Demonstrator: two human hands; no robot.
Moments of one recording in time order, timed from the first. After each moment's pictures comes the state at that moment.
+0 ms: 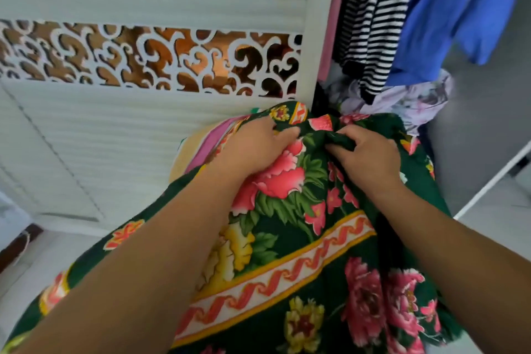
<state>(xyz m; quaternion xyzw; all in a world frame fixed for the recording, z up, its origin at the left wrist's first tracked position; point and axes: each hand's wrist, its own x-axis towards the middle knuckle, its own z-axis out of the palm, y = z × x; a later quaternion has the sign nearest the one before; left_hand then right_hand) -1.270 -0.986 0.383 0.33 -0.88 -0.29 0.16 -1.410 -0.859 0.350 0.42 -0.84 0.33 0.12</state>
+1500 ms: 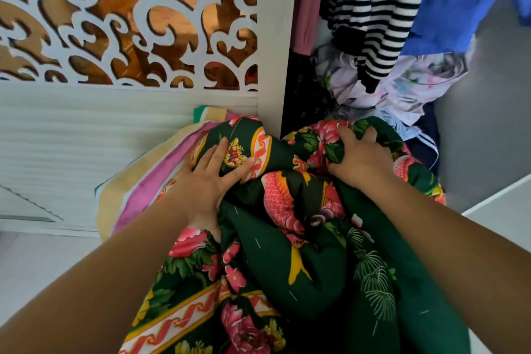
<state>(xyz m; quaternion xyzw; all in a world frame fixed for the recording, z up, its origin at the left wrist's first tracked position) -1.381 -1.106 0.254 0.20 -0.97 0.03 -0.15 -1.610 -0.944 0.270 0.32 -0.94 0.00 -0.08</state>
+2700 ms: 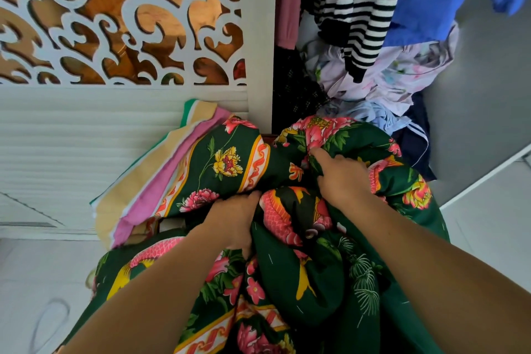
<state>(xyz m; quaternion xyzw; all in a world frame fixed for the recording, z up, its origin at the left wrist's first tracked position) -1.399 -1.049 0.204 0.21 -0.95 -0.10 -0.19 -1.574 -0.922 0.234 0.41 -0.91 0.00 0.00</state>
